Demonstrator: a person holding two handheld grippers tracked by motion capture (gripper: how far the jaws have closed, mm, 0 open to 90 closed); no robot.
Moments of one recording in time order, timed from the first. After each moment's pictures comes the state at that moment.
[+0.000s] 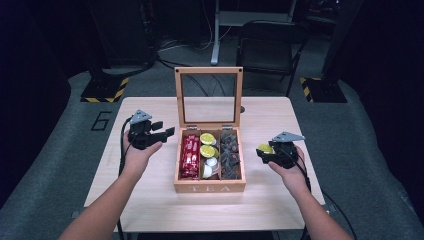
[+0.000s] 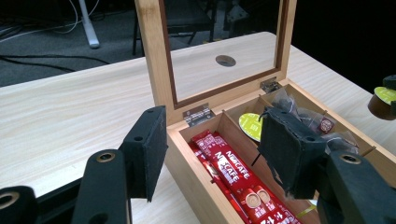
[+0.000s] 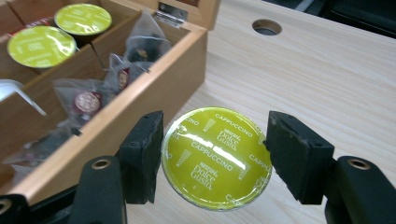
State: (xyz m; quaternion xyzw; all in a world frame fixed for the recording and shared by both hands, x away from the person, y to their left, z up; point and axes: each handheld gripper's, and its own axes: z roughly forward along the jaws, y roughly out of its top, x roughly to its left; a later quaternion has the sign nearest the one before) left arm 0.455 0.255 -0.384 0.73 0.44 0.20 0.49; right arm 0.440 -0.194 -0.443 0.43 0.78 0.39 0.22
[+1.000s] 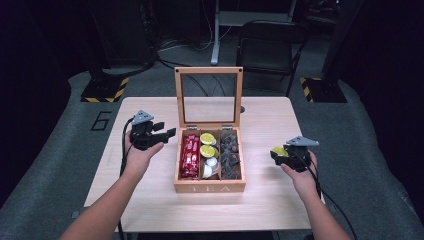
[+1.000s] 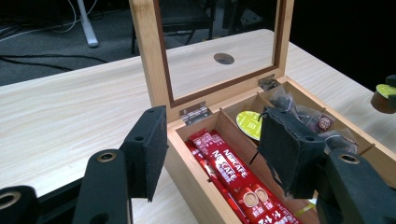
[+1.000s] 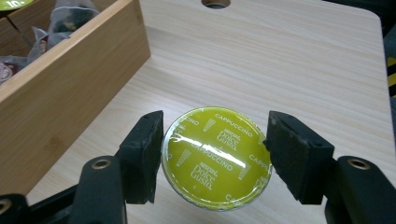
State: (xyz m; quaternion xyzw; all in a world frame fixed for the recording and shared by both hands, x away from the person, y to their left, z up) left arm 0.454 0.252 -0.385 0.74 0.43 0.20 0.48; right arm 0.438 -0.236 -0.462 0.48 0.75 0.38 0.25
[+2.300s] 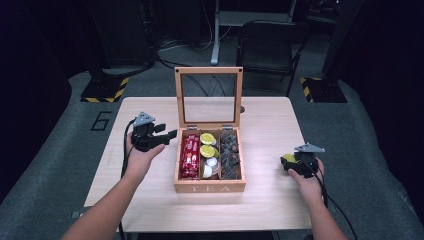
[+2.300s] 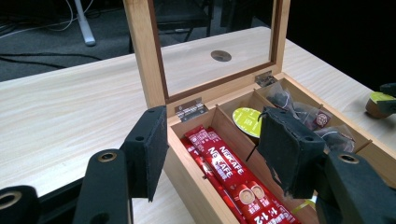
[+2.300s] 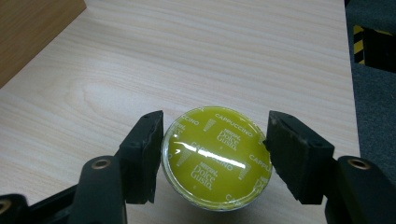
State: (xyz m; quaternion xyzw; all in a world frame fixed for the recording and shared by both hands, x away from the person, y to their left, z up) left arm 0.452 0.250 -0.390 0.74 0.43 0.20 0.48; right arm 0.436 -0.266 -0.496 0.53 0.74 0.33 0.26
